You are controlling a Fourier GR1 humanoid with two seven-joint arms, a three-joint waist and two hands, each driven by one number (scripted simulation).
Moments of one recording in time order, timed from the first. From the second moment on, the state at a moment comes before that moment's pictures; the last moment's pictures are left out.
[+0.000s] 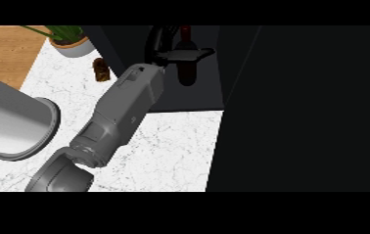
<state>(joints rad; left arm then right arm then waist) -1.19 0.00 -0.07 -0.22 0.50 0.12 -0.59 0.39 -0.55 0.53 -2.52 -0.03 -0.37 0.04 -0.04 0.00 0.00</state>
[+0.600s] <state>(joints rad) -0.98 0.00 -0.19 -0.46 0.59 0.05 -0.56 0.41 -0.55 0.55 -2.52 -0.03 -0.39 0.03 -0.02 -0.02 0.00</state>
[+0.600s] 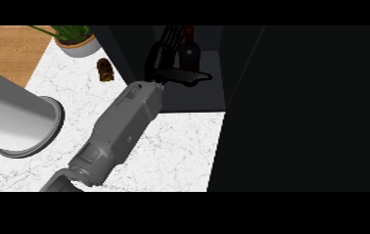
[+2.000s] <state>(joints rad) -0.14 0.15 -0.43 -1.40 0.61 0.07 -0.42 0.43 -0.64 0.49 -2.52 -0.03 -0.34 0.02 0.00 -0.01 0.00</state>
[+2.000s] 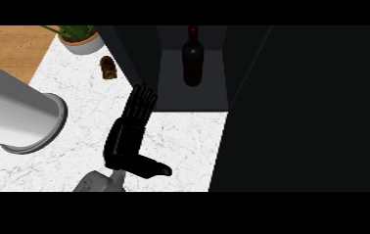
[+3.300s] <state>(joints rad) 0.09 0.50 -0.11 -1.56 0.78 -0.20 -0.43 0.33 -0.71 0.70 -2.51 -0.03 -0.11 0.06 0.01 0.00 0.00</state>
